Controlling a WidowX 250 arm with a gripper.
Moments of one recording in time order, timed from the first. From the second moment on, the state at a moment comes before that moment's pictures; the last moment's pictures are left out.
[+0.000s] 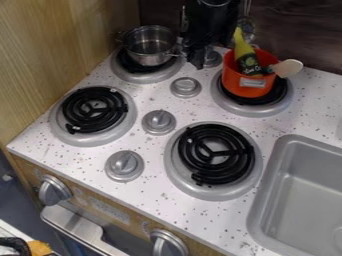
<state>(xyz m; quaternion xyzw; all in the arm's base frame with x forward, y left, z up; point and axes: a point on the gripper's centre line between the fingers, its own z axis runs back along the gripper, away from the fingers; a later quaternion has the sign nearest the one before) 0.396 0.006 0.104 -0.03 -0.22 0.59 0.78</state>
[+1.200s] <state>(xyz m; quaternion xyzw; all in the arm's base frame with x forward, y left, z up) 0.397 0.110 0.072 0.05 -0.29 0.65 0.70</state>
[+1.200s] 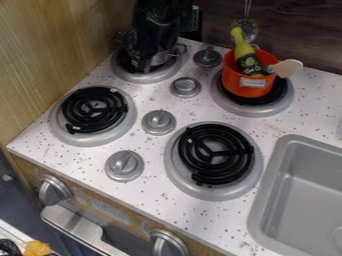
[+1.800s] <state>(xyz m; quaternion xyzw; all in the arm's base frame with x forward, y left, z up) 0.411 0.161 0.055 0.04 -0.29 0.62 0.73</state>
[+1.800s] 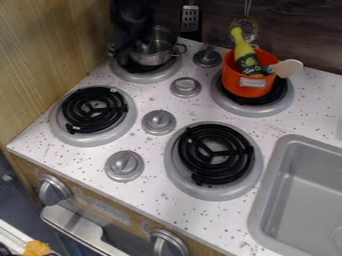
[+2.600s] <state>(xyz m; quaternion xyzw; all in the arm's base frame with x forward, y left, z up) 0.417 0.150 0.036 0.01 -0.22 0.60 0.77</state>
